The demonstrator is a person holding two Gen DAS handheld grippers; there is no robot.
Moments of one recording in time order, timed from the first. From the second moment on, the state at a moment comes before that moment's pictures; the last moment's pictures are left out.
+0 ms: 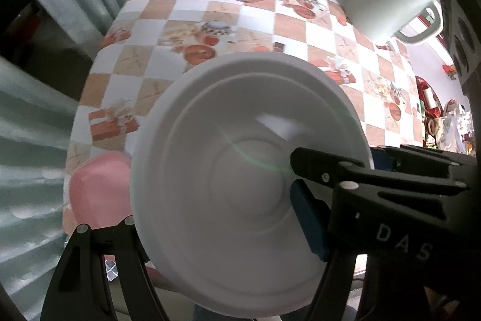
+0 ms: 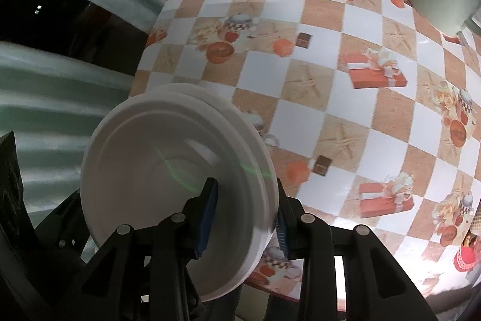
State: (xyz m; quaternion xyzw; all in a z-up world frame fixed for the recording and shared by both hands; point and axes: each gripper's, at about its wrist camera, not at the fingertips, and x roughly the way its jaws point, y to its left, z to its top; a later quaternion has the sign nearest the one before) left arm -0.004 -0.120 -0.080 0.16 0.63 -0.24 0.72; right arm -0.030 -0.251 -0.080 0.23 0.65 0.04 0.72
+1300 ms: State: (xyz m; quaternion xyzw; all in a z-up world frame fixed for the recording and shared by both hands) left arm 0.044 0.077 -0.132 0.12 0.62 -0.12 0.77; right arm 0.009 -0.073 -0.122 0.12 0.68 0.06 0.72
